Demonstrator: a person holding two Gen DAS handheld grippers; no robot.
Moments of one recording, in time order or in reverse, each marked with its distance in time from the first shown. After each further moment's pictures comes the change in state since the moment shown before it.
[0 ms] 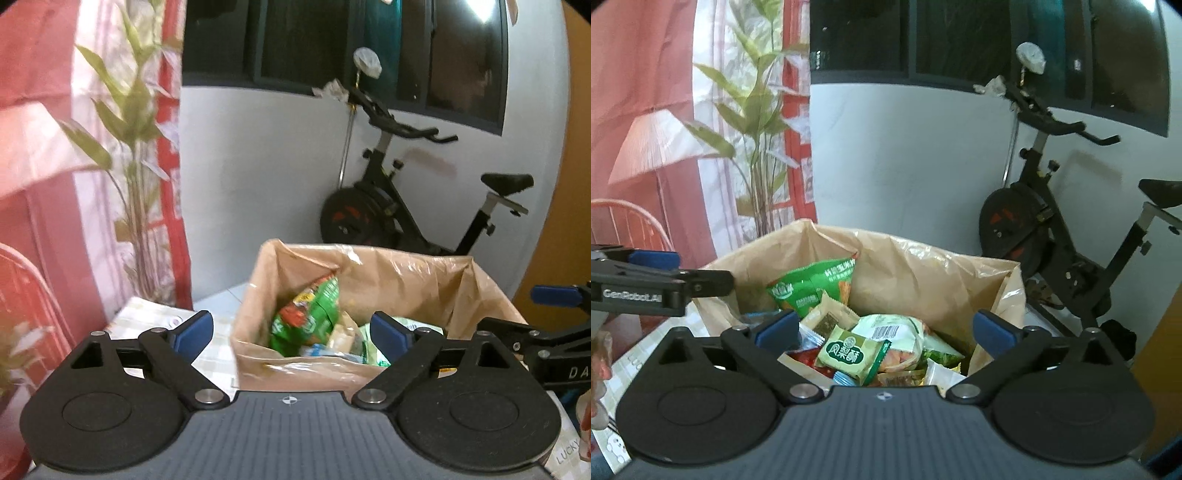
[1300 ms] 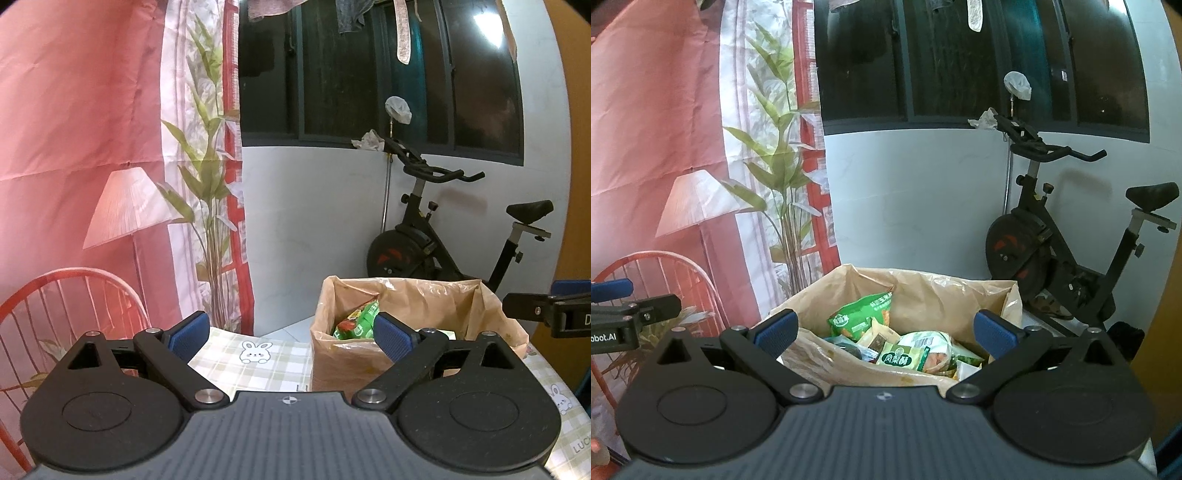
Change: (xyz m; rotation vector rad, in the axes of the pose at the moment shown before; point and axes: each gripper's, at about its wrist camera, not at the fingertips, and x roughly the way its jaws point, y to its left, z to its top) left arm -0.123 0.004 -0.012 0.021 -0.144 0.168; right arm -0.096 0.028 0.003 0.076 -0.106 0.059
